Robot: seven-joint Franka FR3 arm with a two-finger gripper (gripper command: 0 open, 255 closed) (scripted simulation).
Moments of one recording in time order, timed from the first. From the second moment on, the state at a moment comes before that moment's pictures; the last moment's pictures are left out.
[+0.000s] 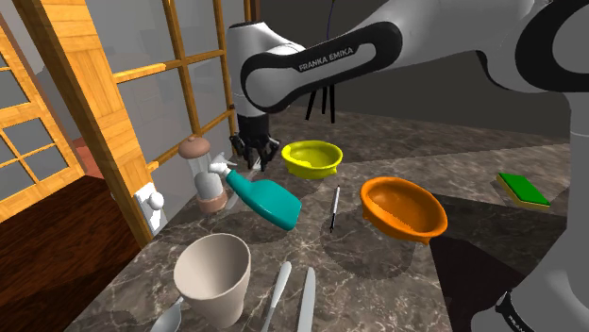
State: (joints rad) arm 0.03 0.46 0.48 -1.55 -0.29 1.97 1.52
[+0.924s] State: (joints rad) arm 0.04 0.43 0.50 -1.40 -0.27 1.80 1.49
